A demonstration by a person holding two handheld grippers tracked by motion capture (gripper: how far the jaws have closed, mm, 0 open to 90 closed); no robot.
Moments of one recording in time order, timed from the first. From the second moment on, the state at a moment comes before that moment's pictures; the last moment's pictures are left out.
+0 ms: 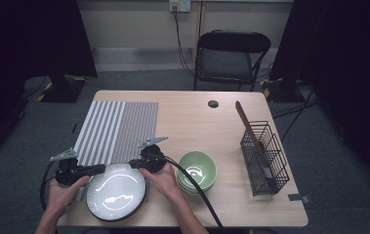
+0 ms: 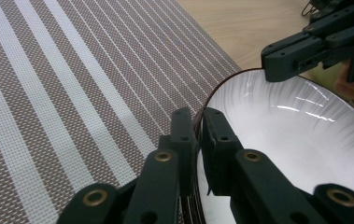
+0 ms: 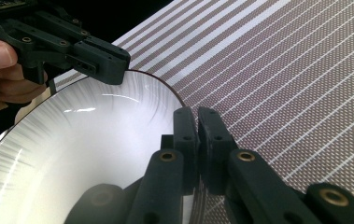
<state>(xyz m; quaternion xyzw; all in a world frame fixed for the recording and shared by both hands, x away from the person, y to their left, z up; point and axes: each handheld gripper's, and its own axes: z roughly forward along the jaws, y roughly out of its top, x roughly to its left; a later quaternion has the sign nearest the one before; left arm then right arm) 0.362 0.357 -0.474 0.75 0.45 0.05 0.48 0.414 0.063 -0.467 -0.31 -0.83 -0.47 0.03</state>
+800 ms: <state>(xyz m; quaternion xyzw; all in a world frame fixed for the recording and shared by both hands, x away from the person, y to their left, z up) 0.362 0.362 -0.470 0.76 0.44 0.05 0.48 0.413 0.071 -0.463 -0.29 -0.84 -0.46 0.00</state>
